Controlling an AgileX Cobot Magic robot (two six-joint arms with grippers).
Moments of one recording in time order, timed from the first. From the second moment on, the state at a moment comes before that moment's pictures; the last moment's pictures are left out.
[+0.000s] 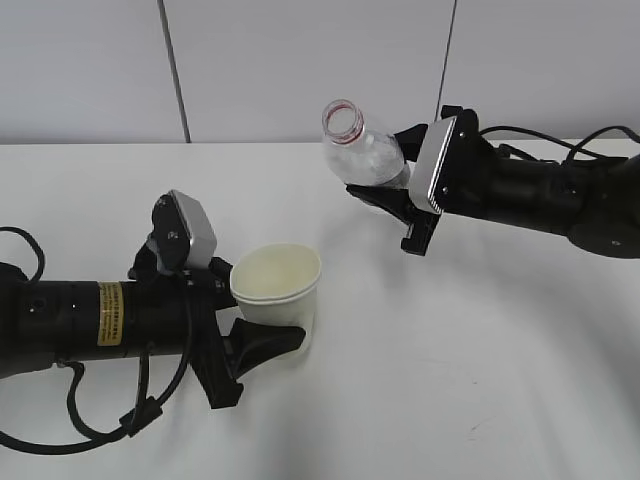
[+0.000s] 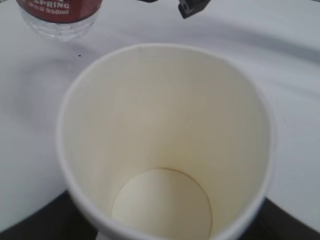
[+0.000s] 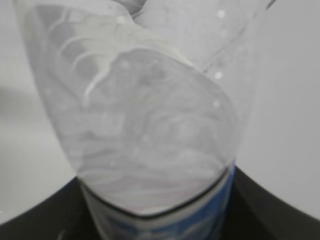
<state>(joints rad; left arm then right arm) -0.38 1.91 -0.63 0.96 -0.92 -0.36 0.12 2.04 -1.06 -0.97 -0.97 -0.18</state>
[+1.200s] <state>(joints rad) -0.46 1.91 -0.69 1.03 -0.90 -0.36 0.12 2.04 -1.07 -0.97 -0.98 -0.68</state>
